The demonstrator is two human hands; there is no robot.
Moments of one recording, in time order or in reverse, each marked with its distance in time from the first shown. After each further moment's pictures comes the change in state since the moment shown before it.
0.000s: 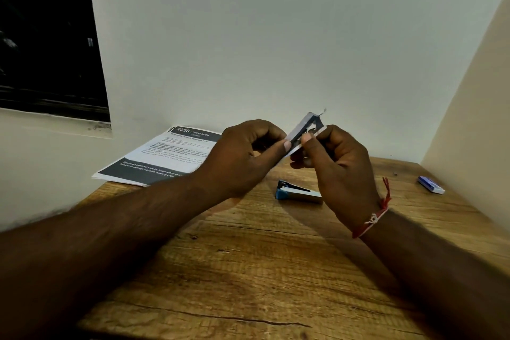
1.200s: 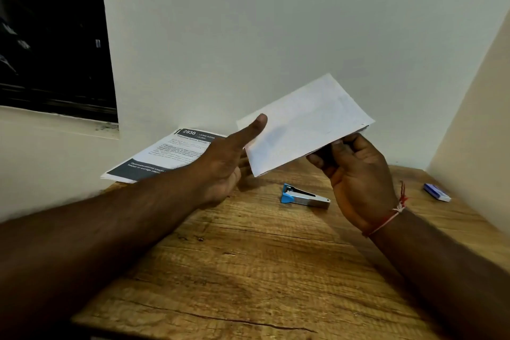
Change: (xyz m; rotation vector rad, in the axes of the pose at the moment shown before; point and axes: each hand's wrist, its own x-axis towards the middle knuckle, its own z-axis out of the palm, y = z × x) left_hand 0.014 -0.023 -0.009 -0.880 0.090 -0.758; right_hand 0.018 0.025 -0.011 0.650 -0.011 0.214
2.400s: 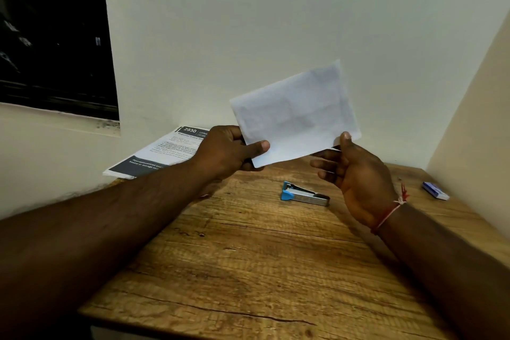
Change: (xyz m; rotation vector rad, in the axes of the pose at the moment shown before) left_hand 0.015 -0.009 -0.018 0.373 0.063 0.265; right_hand 0.014 0.007 -0.023 -0.193 0.119 0.232
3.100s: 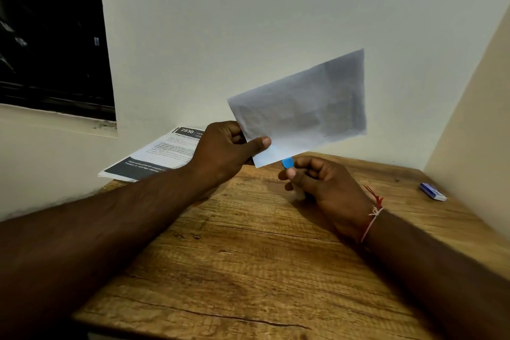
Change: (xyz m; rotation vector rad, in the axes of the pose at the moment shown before) left_hand -0.011 0.003 0.001 0.097 0.036 0.194; right_hand -0.025 0.013 0.023 -0.367 -0.269 -0.025
